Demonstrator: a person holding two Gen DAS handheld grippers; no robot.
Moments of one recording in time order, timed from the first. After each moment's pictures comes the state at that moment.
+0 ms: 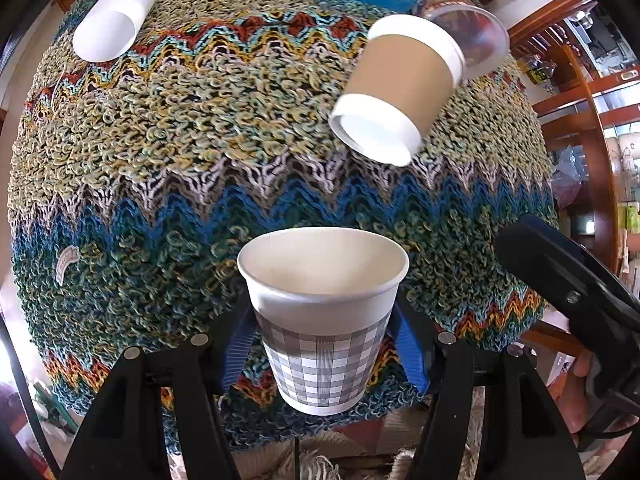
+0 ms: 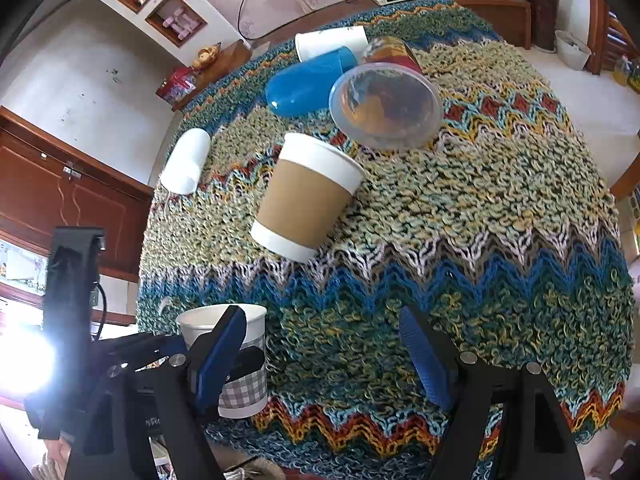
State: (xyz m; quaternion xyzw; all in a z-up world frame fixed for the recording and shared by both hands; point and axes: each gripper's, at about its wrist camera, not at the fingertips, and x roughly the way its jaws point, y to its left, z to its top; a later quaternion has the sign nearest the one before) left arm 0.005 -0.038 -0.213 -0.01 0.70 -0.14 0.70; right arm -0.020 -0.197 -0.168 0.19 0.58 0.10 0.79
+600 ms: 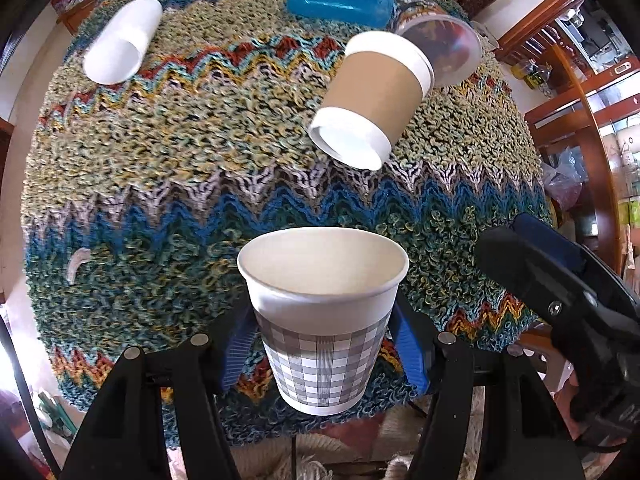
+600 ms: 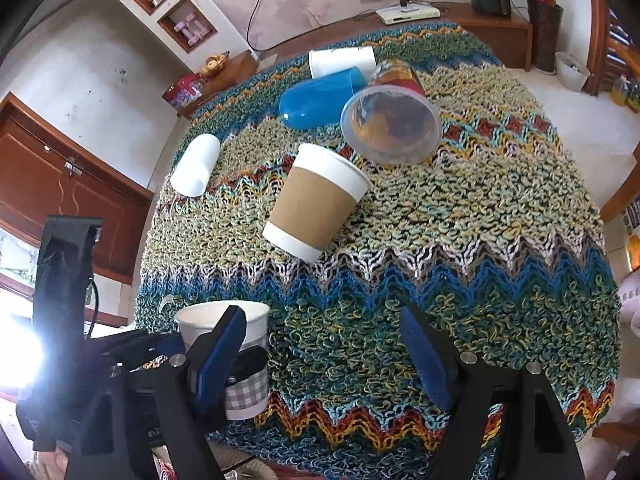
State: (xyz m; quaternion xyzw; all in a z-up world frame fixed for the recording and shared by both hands) left arm -0.026 -0.027 -0.184 0.00 0.68 -0.15 0.72; right arm -0.038 -0.191 -0.149 0.17 0.55 0.10 0.81
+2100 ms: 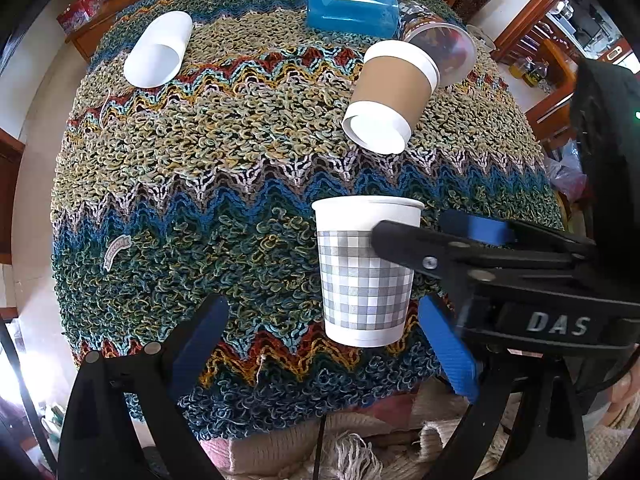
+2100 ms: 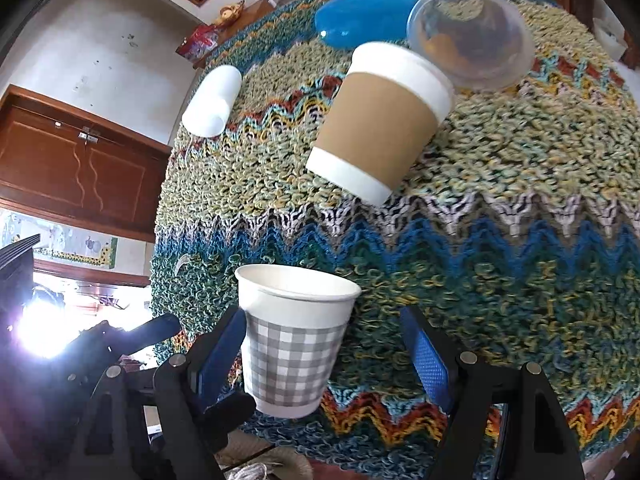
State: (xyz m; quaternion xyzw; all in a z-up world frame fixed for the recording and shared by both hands) left arm -0.038 0.000 -0.171 0.02 0.65 -0.14 0.75; right arm -0.005 -0.129 -0.211 0.18 0.63 0.16 0.74
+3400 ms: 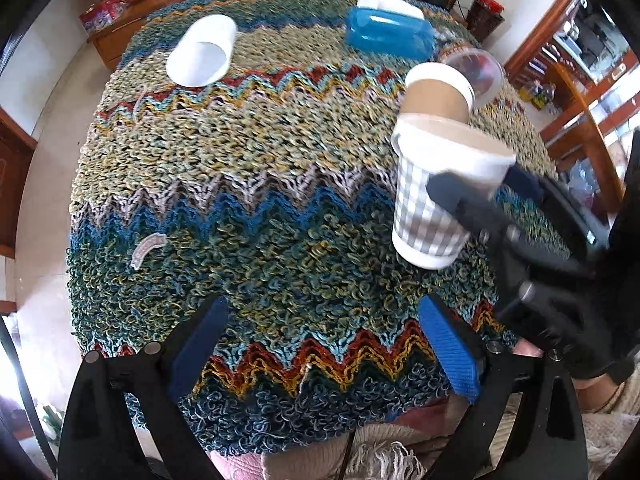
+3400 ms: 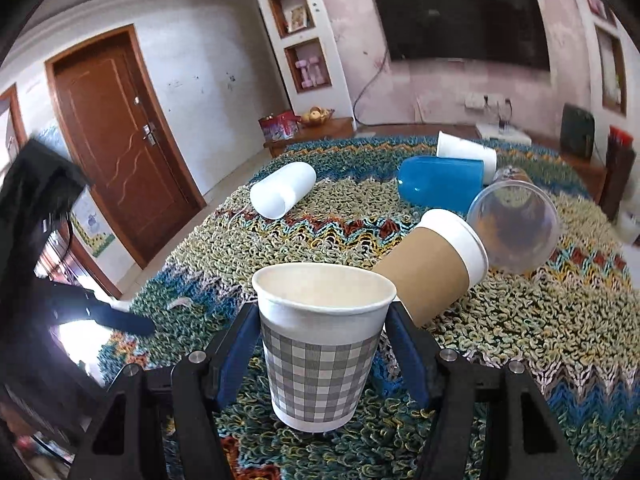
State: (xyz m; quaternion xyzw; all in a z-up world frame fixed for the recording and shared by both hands) left arm -0.047 0.037 -0.167 0.00 0.61 -0.11 0.78; right arm -0.040 -0.109 -0.188 0.03 0.36 0.23 0.90
